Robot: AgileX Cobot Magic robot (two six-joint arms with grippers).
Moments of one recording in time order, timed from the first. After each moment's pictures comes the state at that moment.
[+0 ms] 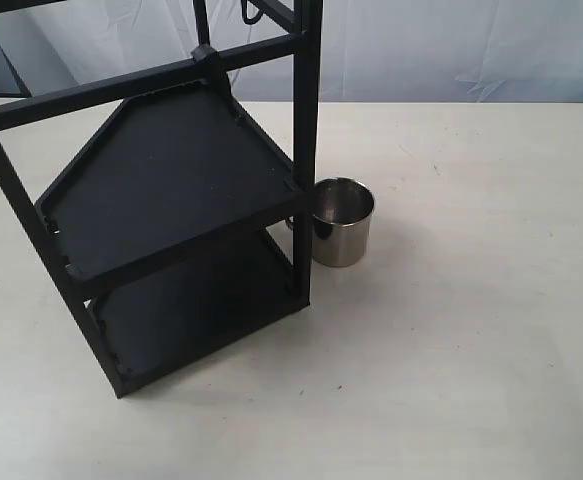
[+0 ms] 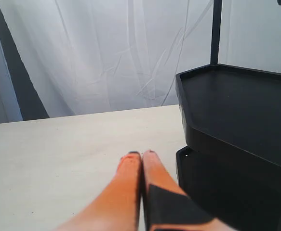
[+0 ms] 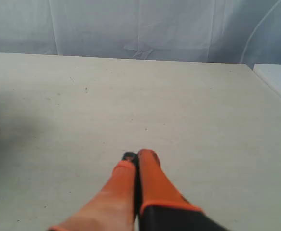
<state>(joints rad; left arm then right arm) -0.17 0.00 0.00 0.04 0.13 -0.01 -0.06 0.01 0.00 0.06 0.35 -0.11</state>
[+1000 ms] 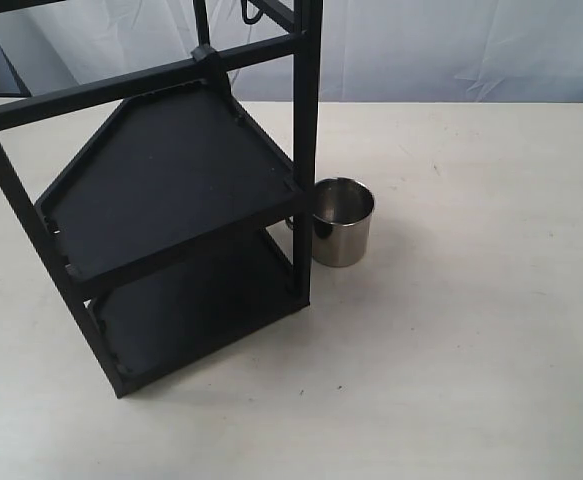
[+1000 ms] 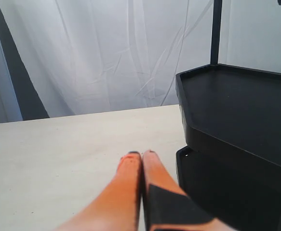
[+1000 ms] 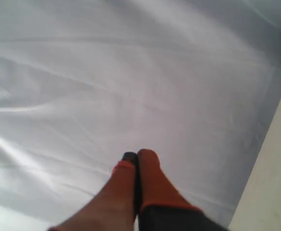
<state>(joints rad) -0.17 0.00 0.00 0.04 0.13 -0.01 -0.06 0.01 -0.03 1.03 -0.18 0.22</state>
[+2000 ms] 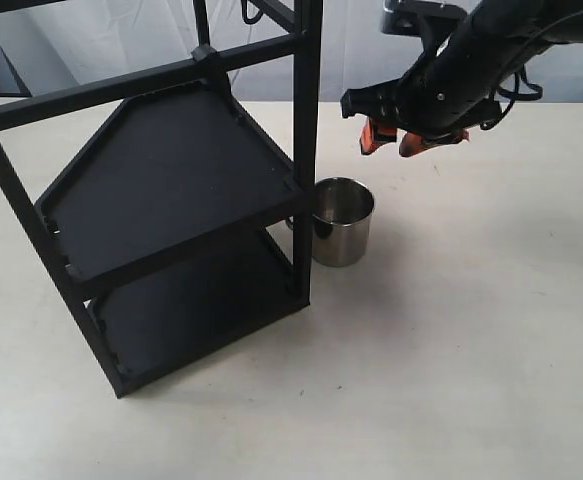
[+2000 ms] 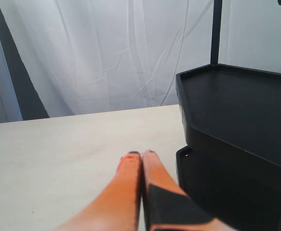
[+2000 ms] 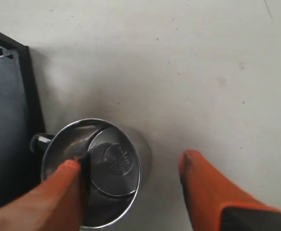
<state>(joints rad) -0.17 0.00 0.00 0.04 0.13 -0.01 0.33 1.89 -1.41 0.27 0.72 -0.02</state>
